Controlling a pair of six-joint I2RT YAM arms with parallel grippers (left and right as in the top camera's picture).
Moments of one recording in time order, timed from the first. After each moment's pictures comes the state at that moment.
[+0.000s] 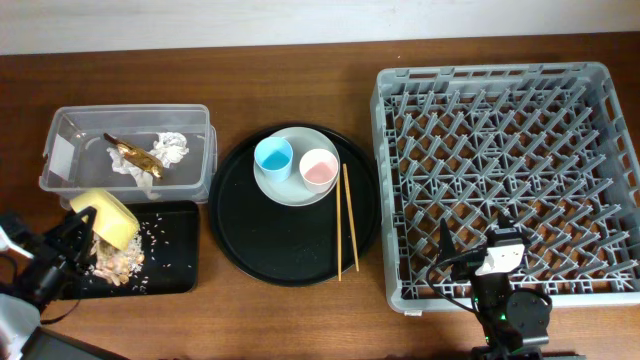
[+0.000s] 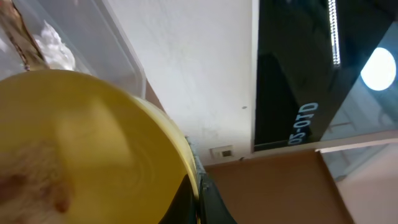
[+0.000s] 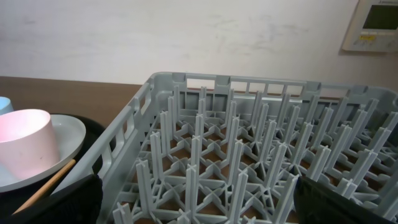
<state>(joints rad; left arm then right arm) 1.07 1.49 0.84 -0.61 1.53 -0.09 0.05 0.01 0.01 -0.07 -0.02 -0.03</state>
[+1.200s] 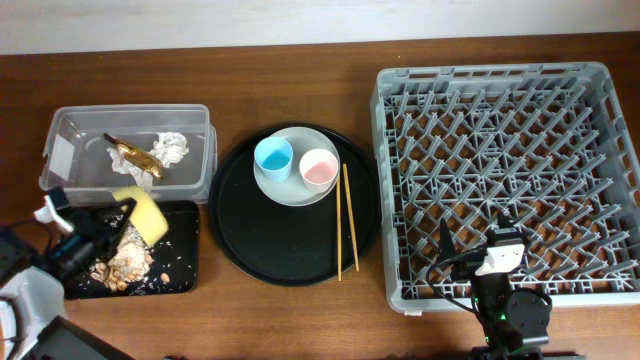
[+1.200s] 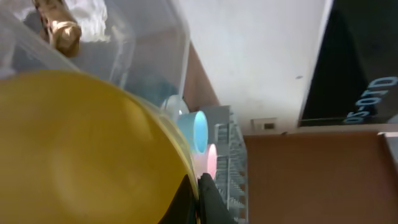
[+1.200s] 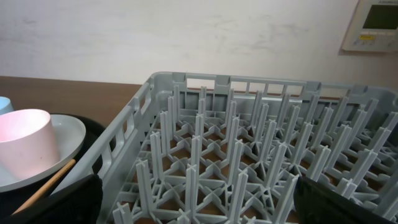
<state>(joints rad) 0.85 1.49 0.83 -0.57 1.28 -0.14 0.05 0.01 0.01 -0.07 -0.02 -0.03</state>
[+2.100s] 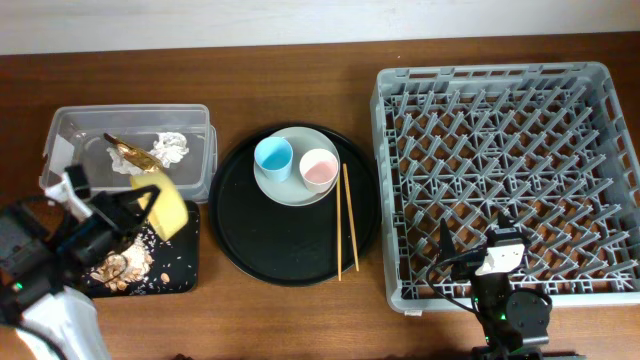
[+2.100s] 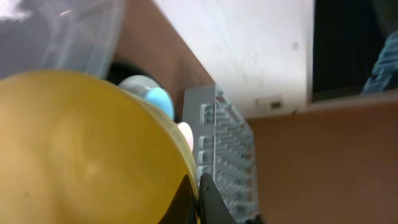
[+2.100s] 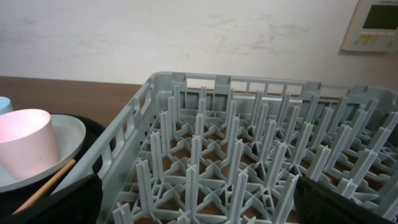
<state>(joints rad) 0.63 1.09 0.92 -0.70 1.10 -0.36 0.05 0.01 0.01 -0.07 -0.02 -0.03</state>
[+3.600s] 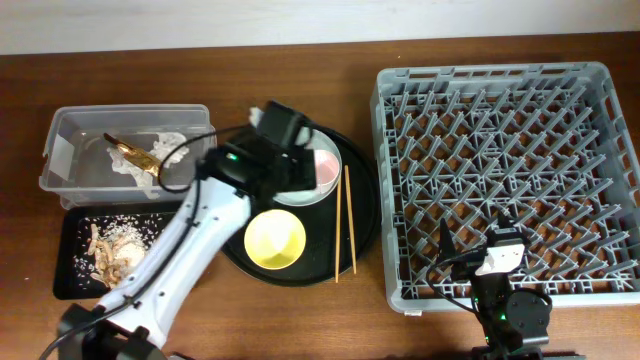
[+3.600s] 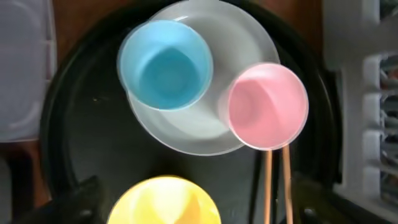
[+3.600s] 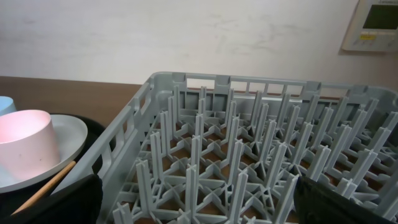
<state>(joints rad) -0.48 1.60 1.39 -0.90 -0.12 -0.48 0.05 0.01 0.01 -0.07 -0.02 -0.03</state>
